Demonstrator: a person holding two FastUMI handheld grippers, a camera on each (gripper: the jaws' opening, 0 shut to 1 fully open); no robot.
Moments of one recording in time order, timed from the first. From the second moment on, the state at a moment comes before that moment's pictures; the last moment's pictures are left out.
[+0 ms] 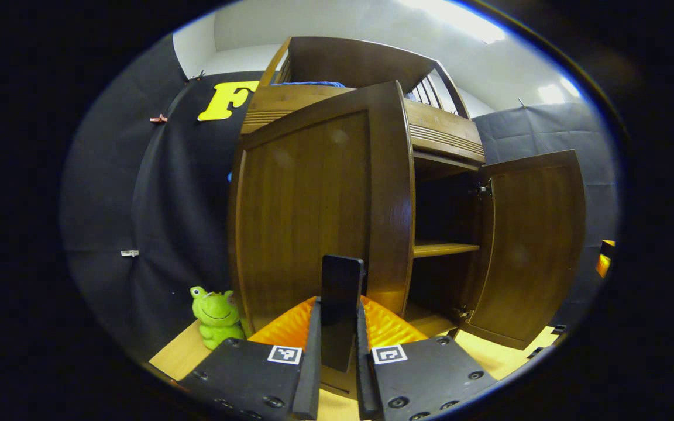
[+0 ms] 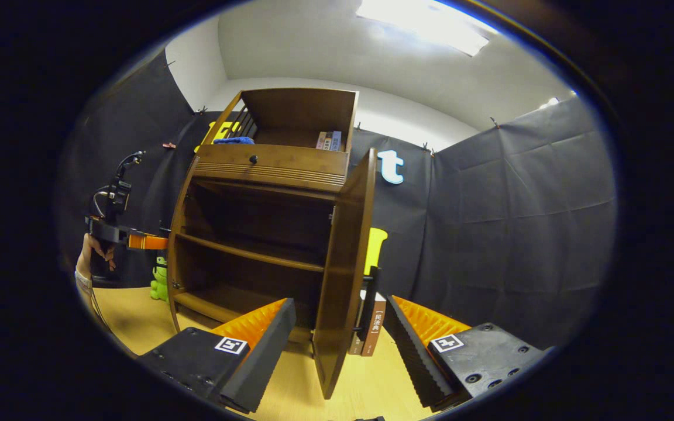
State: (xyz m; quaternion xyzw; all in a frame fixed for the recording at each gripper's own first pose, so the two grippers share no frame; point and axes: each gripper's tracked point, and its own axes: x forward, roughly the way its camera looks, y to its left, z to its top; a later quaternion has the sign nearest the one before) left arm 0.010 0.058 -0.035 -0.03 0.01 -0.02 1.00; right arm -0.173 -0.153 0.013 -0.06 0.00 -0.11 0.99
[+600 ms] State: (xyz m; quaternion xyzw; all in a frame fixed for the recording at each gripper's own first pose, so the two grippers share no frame) left arm -0.029 0.105 -0.035 -0.03 0.00 0.01 1.00; right arm -0.149 -0.100 0.009 -0.06 0.00 -0.06 1.00
